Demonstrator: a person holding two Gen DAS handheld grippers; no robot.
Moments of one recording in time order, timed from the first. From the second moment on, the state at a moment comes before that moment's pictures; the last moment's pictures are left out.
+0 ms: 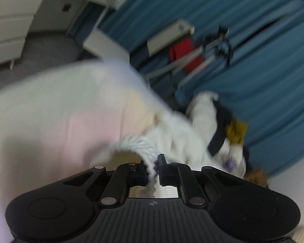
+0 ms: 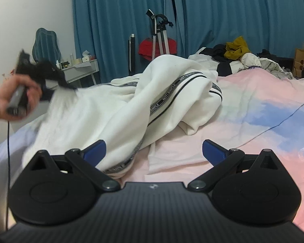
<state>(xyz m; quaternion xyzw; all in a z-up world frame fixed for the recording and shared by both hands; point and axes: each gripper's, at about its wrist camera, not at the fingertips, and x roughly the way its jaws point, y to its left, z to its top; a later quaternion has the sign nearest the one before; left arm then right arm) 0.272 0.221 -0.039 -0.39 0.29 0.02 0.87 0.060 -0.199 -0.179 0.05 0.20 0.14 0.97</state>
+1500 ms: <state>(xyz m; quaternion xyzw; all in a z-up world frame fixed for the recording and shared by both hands) 0.229 0.013 0.034 0.03 0.25 -0.12 0.96 0.070 -0.248 -0.151 0.10 0.16 0.06 0.98</state>
